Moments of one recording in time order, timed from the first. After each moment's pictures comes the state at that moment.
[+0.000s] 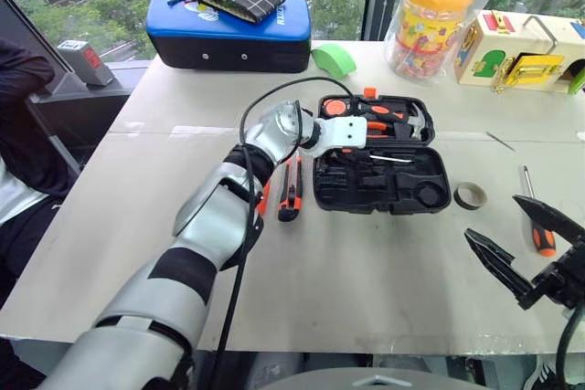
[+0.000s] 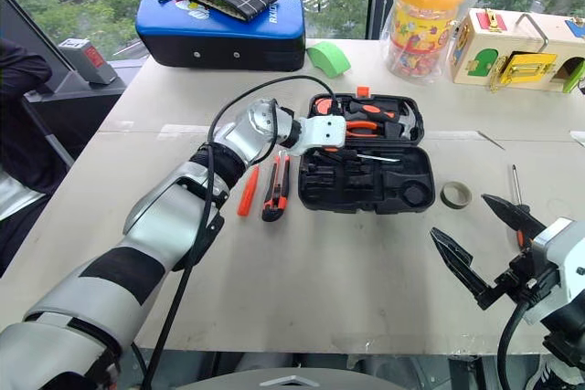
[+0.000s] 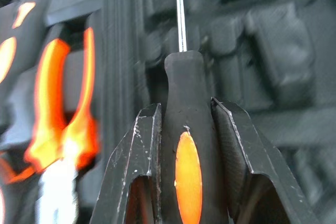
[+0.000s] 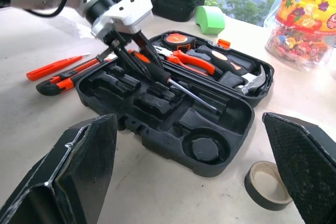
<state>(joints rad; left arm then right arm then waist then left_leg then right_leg) -1.26 0.24 -0.49 1.20 0.21 -0.28 -1.05 0.66 -0.56 -0.64 -0.95 0.76 0.39 0.59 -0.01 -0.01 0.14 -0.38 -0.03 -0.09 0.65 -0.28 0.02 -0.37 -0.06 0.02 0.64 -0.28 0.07</state>
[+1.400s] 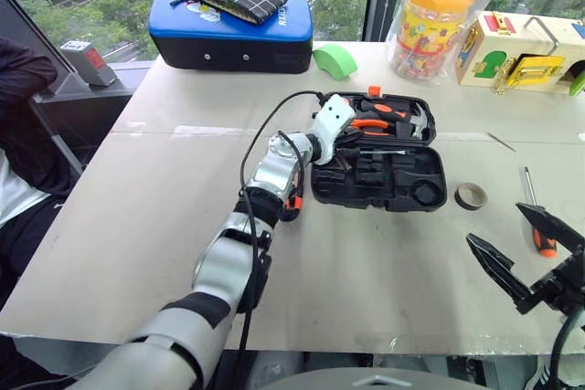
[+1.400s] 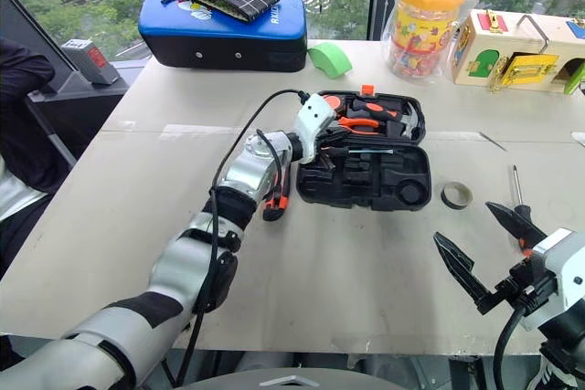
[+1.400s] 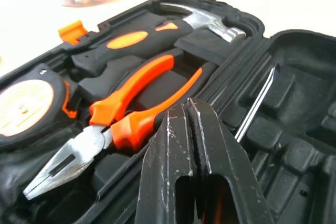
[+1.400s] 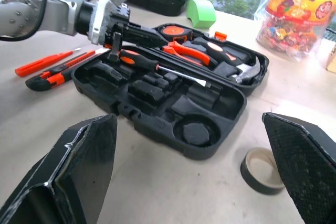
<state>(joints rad) -0.90 0.10 -0.12 0.68 0.05 0.16 -0.69 0.71 -0.50 -0.60 -0.92 0.69 0.31 0.62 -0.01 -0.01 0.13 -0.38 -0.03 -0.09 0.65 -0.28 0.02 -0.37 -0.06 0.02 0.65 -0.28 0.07</state>
